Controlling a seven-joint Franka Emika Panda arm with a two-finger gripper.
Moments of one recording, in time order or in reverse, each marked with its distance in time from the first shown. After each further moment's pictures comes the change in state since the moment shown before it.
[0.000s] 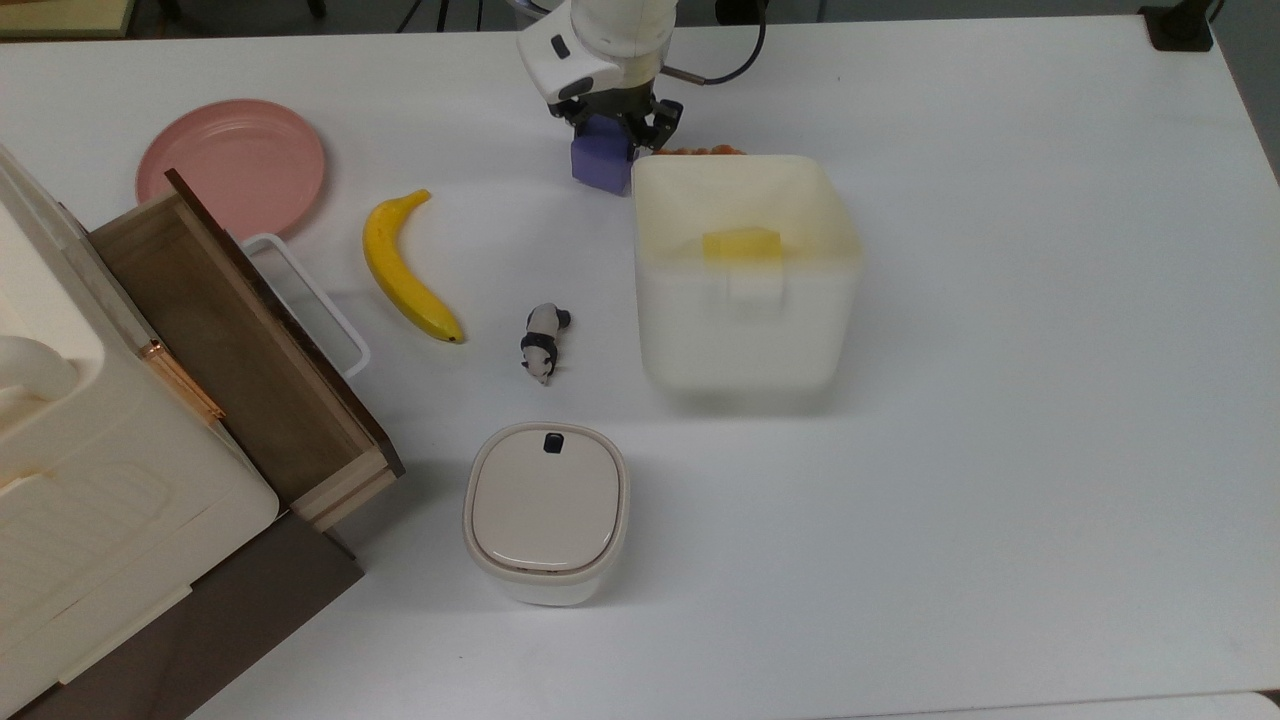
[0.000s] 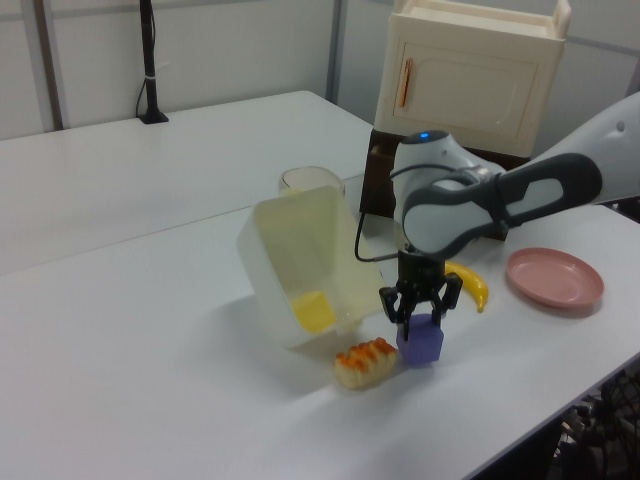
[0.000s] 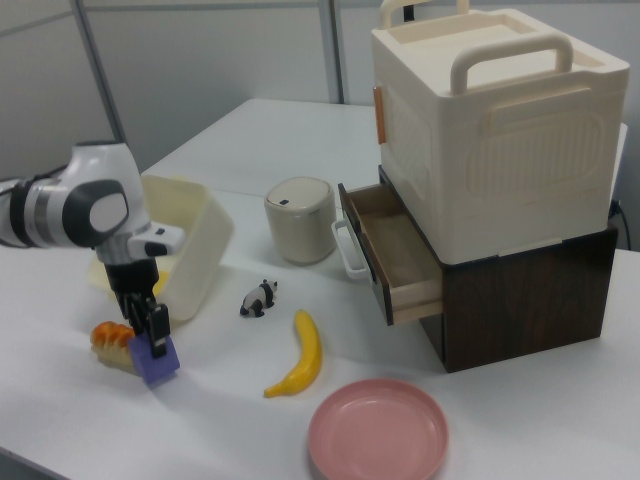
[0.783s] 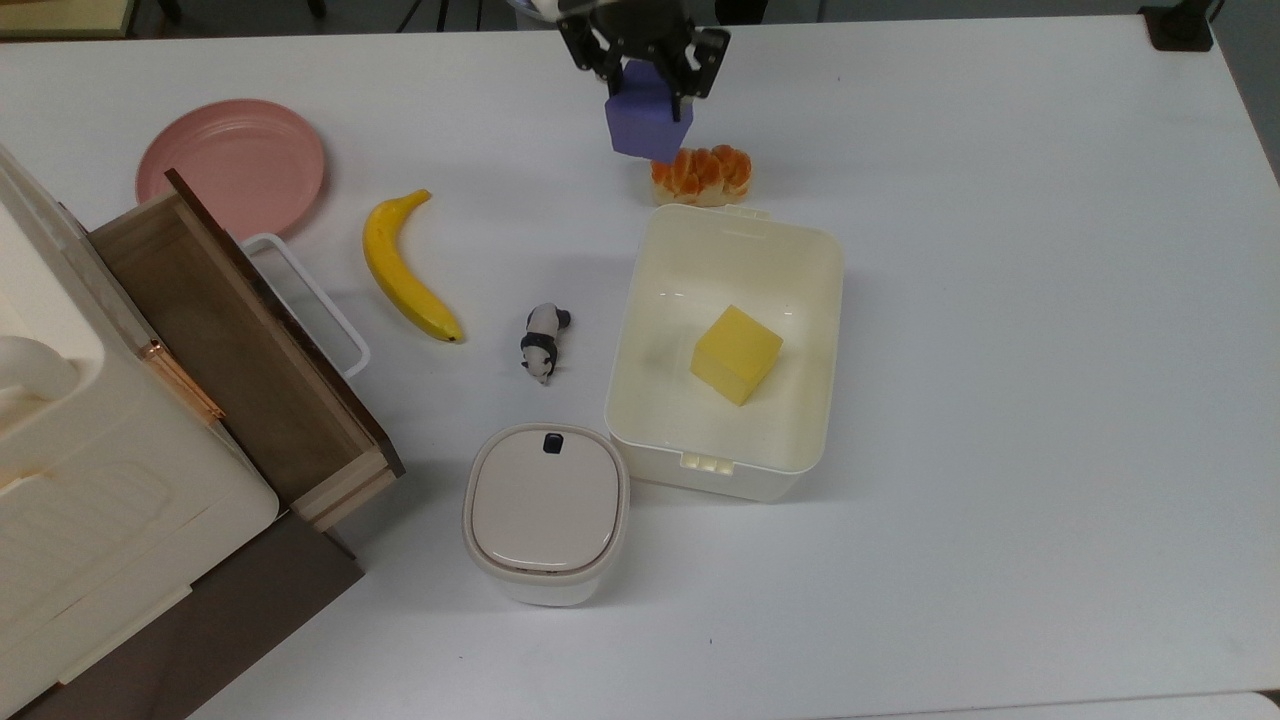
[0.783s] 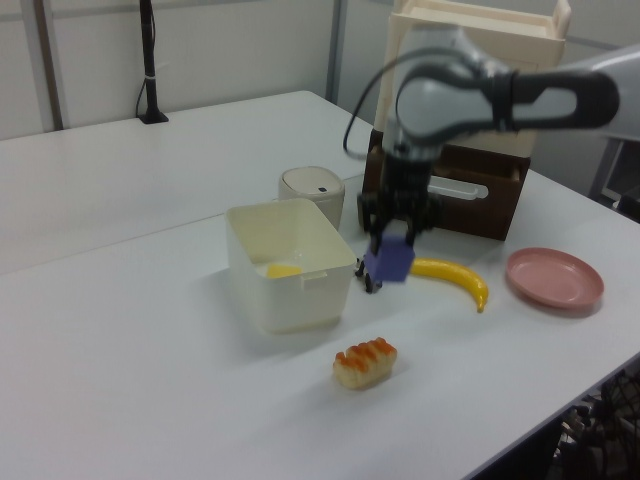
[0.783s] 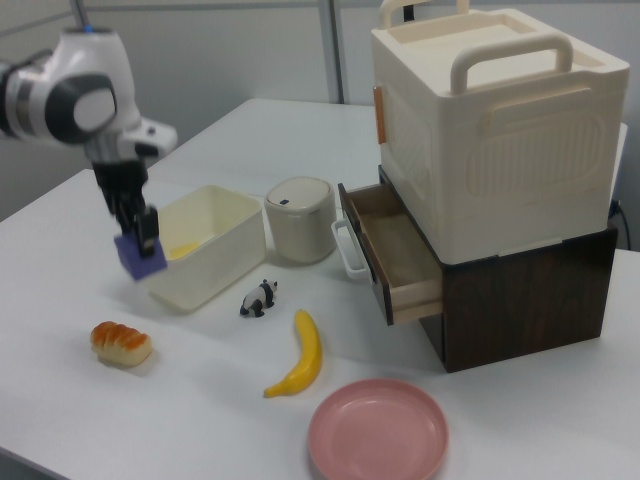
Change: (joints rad) arm -0.003 -0.010 -0.002 0.366 0.154 -0.224 -0.048
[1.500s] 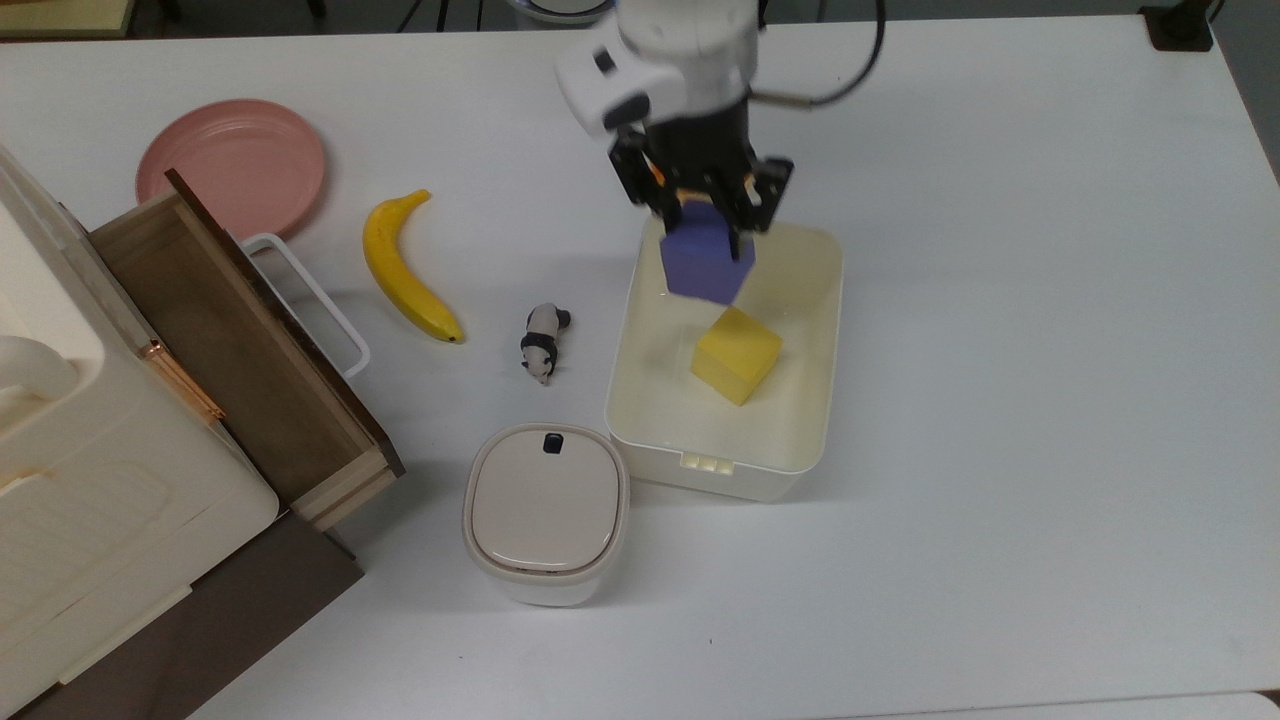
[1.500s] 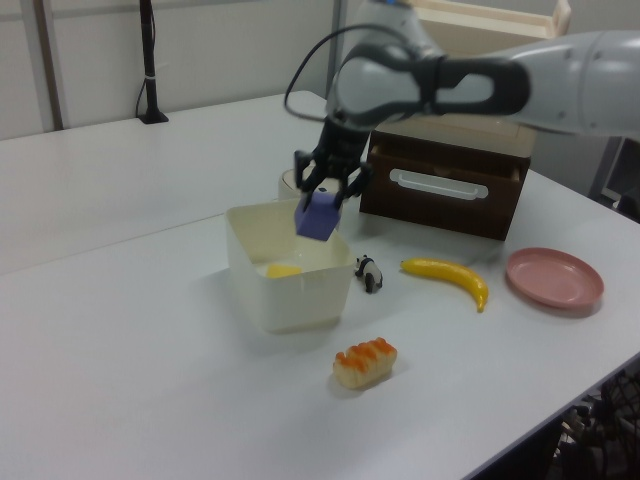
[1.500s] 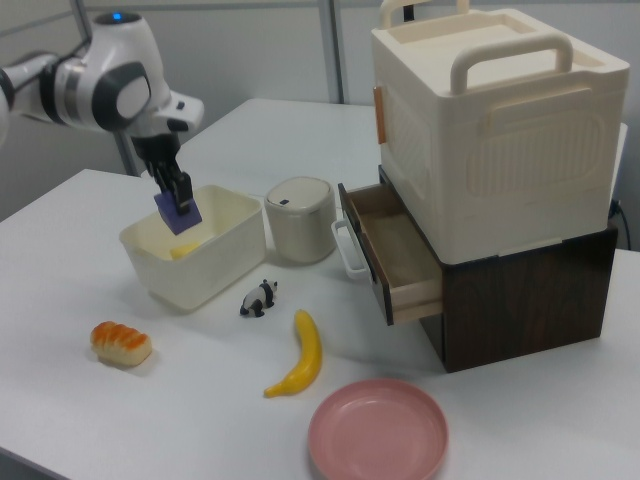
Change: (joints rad) arm 0.021 0.323 0.003 0.314 0.054 0.188 0.051
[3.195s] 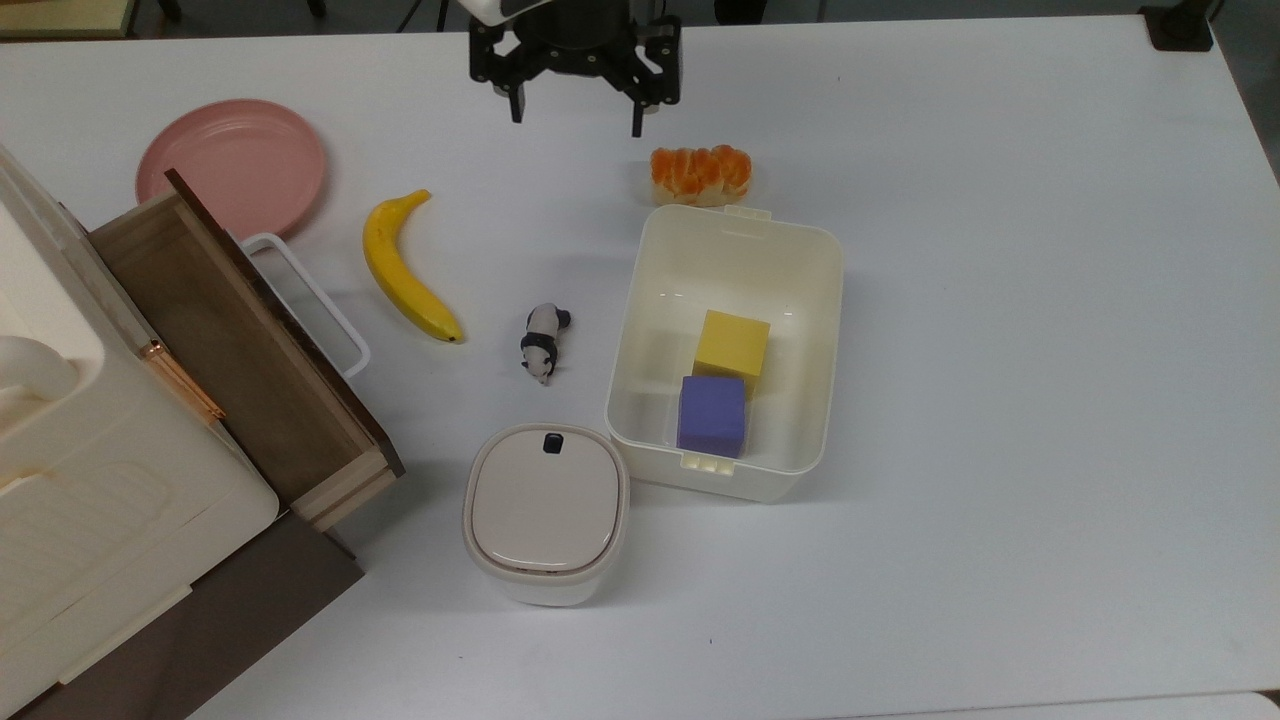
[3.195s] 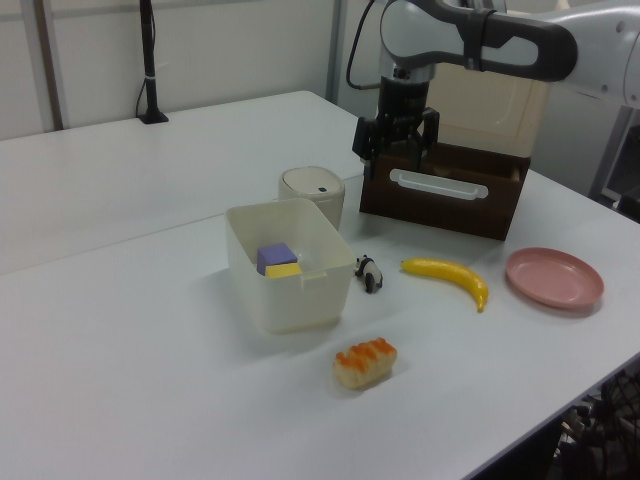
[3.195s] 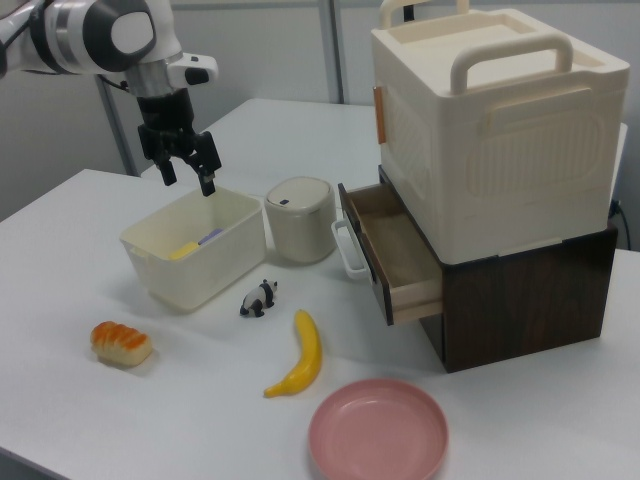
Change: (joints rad) arm -0.090 -0.101 -0.025 0.120 -0.147 -0.387 -0.330
